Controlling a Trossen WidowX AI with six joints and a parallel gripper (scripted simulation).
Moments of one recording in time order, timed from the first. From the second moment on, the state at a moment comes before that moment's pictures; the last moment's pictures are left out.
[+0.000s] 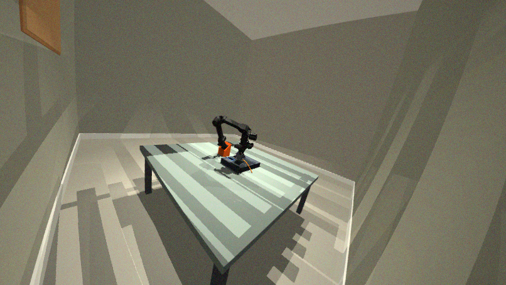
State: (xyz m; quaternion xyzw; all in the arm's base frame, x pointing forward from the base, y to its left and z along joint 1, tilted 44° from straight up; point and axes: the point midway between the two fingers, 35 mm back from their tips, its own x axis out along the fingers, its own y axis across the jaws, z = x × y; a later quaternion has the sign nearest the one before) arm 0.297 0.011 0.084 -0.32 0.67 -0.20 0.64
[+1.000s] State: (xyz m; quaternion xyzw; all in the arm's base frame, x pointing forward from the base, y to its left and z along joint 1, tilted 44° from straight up) arm 0.295 -0.004 0.098 -0.52 0.70 0.04 0.49
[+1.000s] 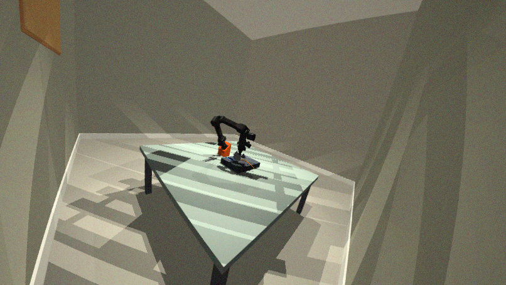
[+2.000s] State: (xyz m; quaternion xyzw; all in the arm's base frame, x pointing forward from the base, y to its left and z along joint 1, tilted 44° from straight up) arm 0.295 -0.004 0.098 -0.69 0.59 0.38 0.17
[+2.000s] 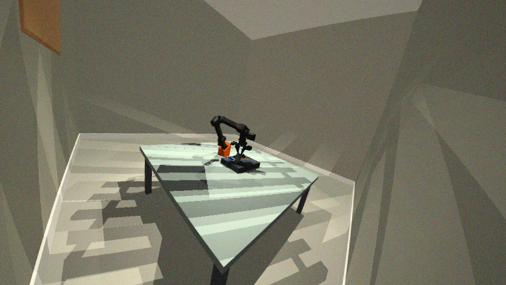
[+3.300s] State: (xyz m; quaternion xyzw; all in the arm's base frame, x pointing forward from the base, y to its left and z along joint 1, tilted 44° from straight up) arm 0.295 -0.004 0.098 -0.67 0.27 0.65 -0.25
